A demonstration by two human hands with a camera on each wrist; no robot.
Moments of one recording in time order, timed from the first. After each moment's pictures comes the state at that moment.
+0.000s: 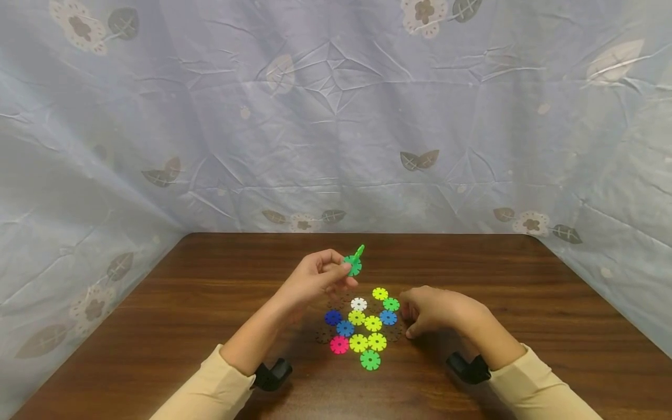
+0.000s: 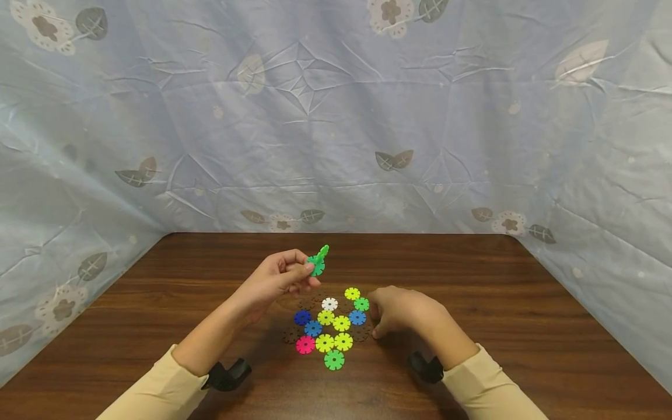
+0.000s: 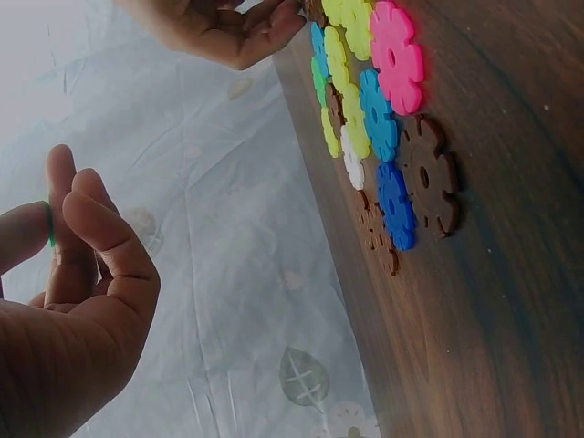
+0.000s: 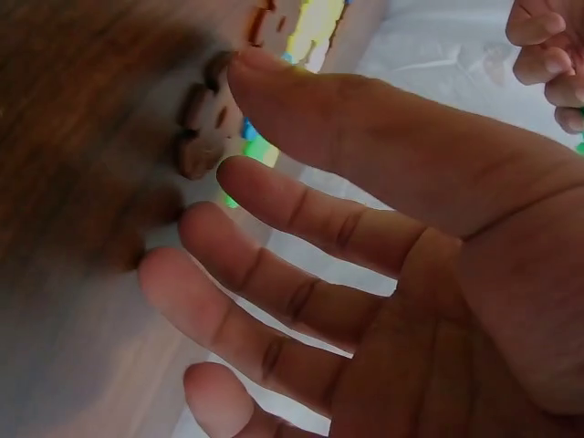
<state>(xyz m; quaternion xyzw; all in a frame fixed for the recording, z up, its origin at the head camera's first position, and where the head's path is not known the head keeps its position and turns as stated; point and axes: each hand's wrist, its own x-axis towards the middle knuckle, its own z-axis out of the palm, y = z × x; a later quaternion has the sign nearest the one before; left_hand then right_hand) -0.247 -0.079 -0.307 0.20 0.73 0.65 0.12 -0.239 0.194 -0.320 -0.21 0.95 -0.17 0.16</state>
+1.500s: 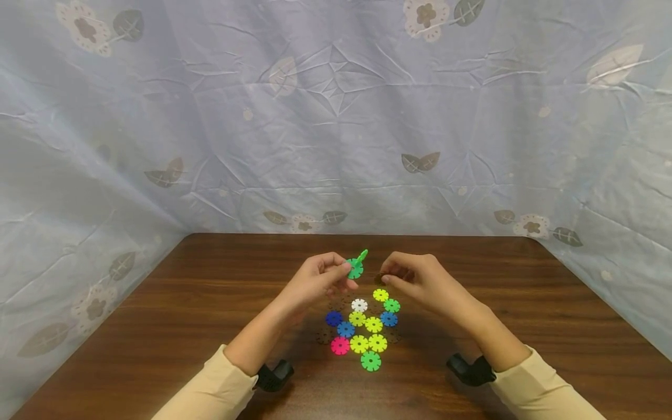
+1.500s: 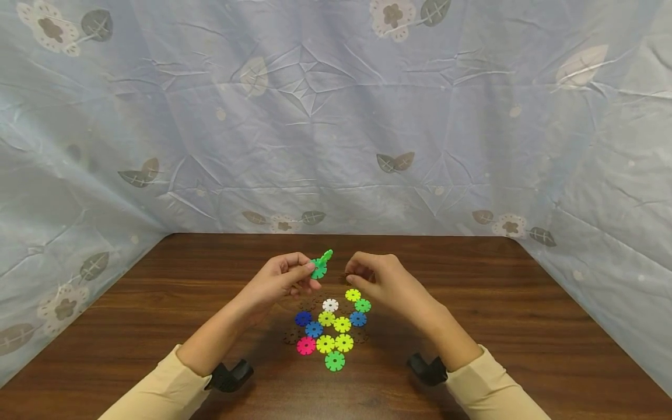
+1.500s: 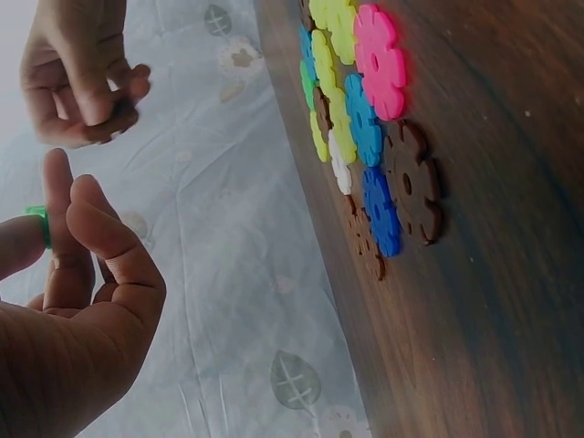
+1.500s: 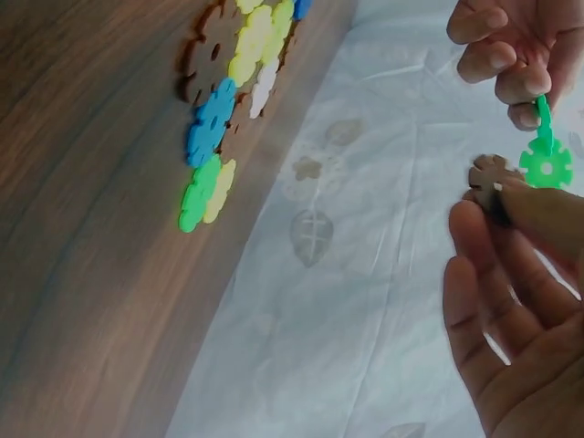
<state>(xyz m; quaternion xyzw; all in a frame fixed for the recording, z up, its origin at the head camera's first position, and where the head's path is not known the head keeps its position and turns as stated) -0.248 -0.077 -0.311 0.19 0.74 0.64 0.11 -0.247 0.183 -0.309 -0.36 0.86 -0.33 -0.13</state>
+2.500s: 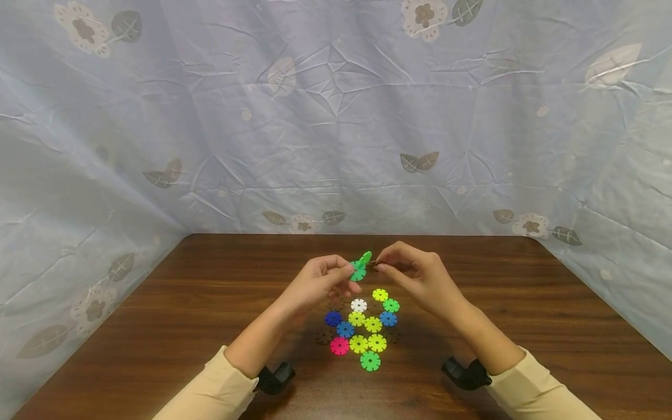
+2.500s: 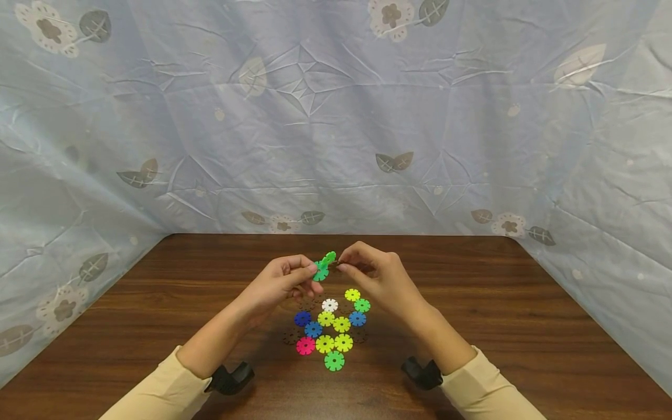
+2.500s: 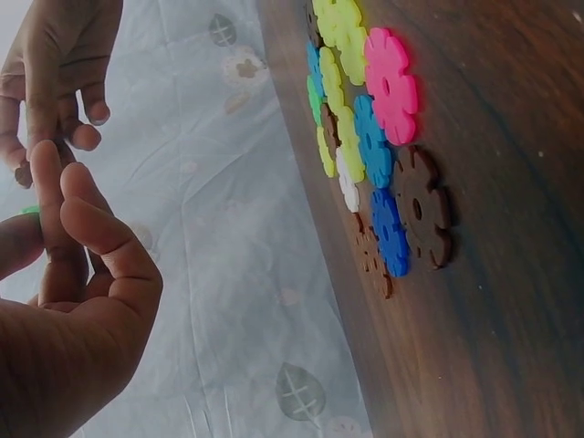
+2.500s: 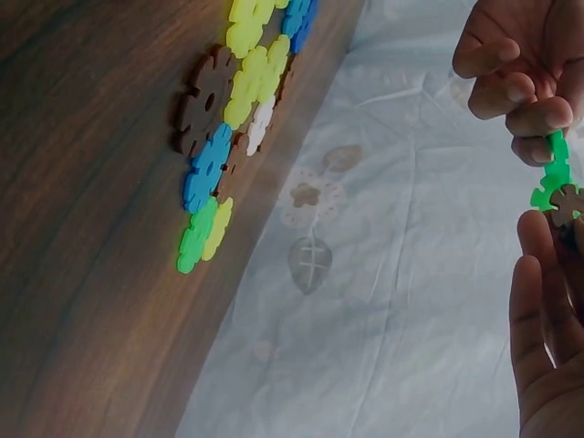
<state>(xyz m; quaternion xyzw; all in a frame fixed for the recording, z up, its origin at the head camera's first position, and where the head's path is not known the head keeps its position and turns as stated) -0.245 -0.073 -0.311 0.19 0.73 0.64 0.13 -0.246 0.170 -0.313 -0.41 0.77 -0.43 -0.25</state>
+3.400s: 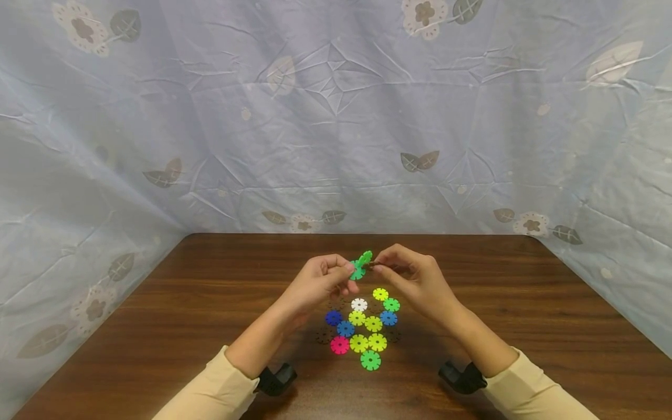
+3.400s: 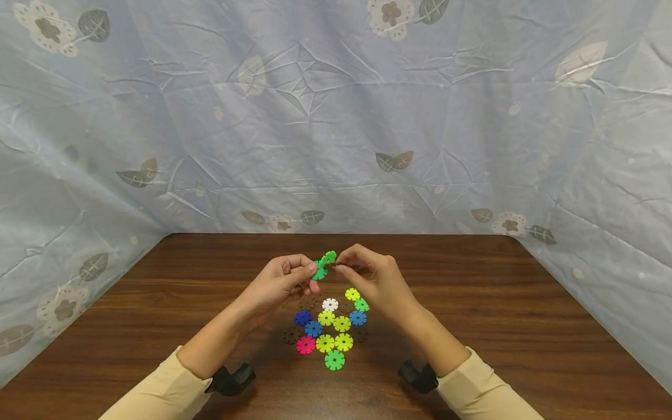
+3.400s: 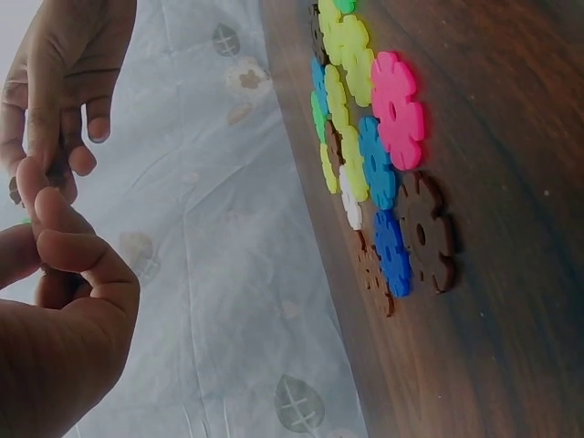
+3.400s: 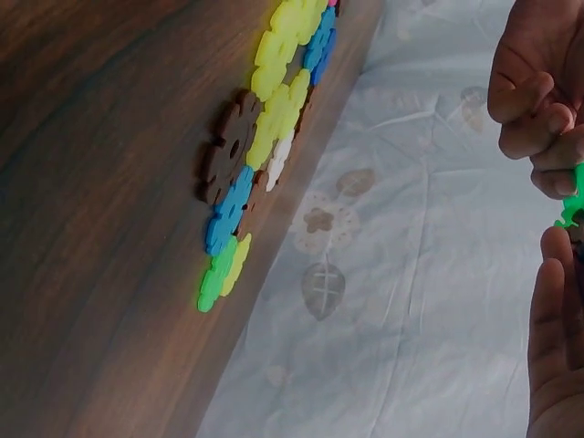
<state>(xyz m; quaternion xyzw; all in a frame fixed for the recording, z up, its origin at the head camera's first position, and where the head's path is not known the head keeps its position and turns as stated) -0.244 -0.072 -0.311 0.20 0.72 0.65 0.12 -0.245 0.162 -0.320 -0.40 0.76 -0.46 -0.25</state>
